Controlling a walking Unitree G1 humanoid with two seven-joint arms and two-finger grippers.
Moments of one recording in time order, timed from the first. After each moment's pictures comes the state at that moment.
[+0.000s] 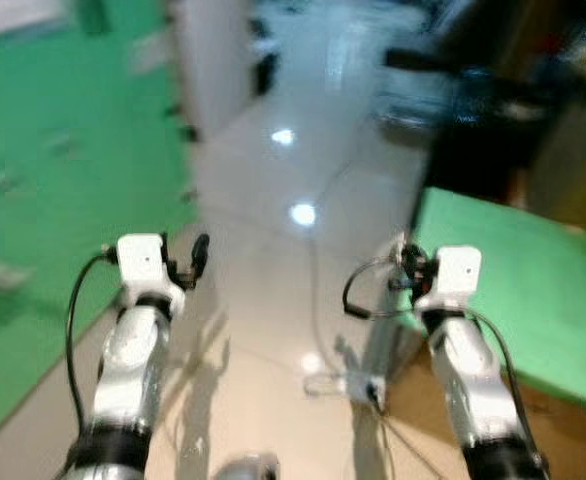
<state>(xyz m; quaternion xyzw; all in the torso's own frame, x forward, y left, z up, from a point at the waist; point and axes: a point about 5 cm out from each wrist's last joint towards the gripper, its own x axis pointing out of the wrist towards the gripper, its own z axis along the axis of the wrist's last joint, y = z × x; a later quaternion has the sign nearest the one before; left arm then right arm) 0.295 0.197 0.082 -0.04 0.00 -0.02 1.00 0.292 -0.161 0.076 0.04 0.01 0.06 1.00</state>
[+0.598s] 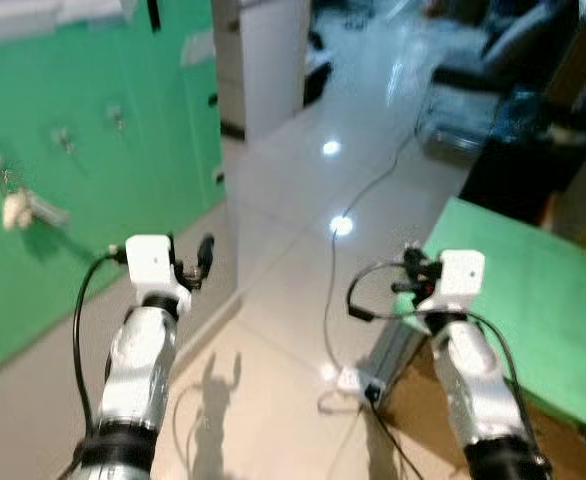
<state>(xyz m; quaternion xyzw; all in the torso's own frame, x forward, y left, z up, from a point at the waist) 0.306 0.186 0.094 -0.03 -0.02 -0.03 1.00 0.292 -0.168 0.075 0.05 0.01 0.05 1.00</state>
